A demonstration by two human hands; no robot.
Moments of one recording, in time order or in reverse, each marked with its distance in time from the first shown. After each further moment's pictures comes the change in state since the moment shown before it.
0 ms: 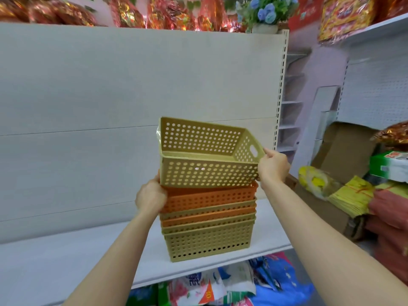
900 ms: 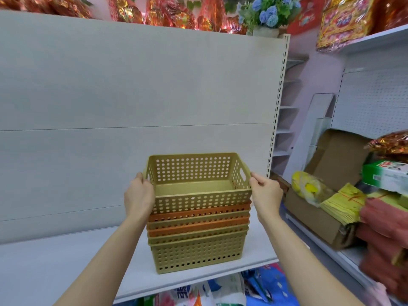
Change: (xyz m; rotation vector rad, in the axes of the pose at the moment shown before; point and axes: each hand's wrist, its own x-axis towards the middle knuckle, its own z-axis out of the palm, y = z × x) left_hand -0.004 0.012 -0.009 -0.456 0.135 -0.071; right_hand -0.024 0.041 -0.007 0.015 -0.171 -0.183
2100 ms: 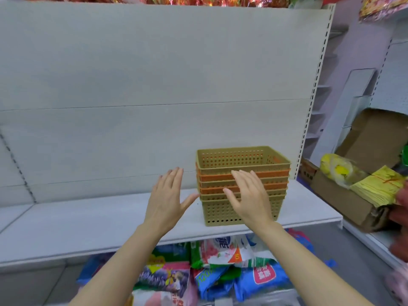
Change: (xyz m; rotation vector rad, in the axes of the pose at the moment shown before) left_hand -0.073 -0.093 -0.101 0.648 -0.144 0.638; right_hand -0.162 -0.013 0.054 -0.478 -0.286 -0.741
